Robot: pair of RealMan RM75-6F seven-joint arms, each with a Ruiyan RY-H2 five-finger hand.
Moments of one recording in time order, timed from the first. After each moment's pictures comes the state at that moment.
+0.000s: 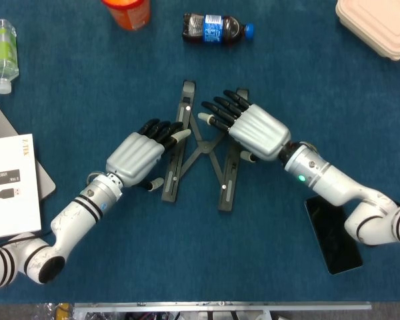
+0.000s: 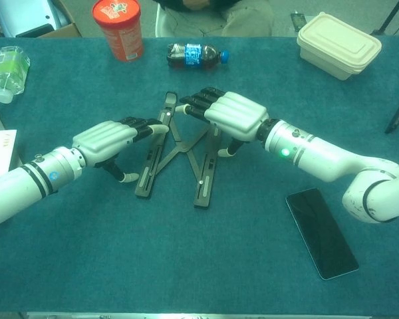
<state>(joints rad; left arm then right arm) -0.65 -1.62 0.00 -1.37 1.40 0.89 0.09 0.85 -1.88 0.02 -0.90 -1.64 0.97 0.01</state>
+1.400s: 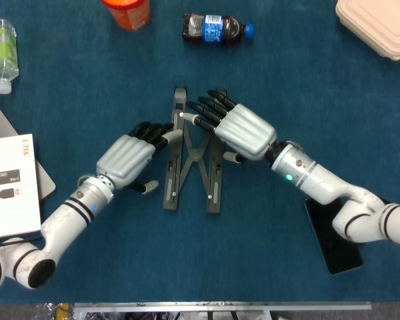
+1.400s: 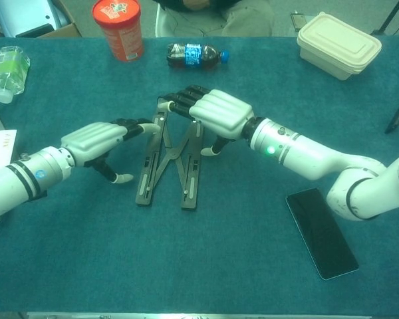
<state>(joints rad) -0.63 -1.54 0.00 -1.47 1.35 0.88 0.08 0.90 -1.90 0.04 -0.91 -1.63 0.96 0.06</state>
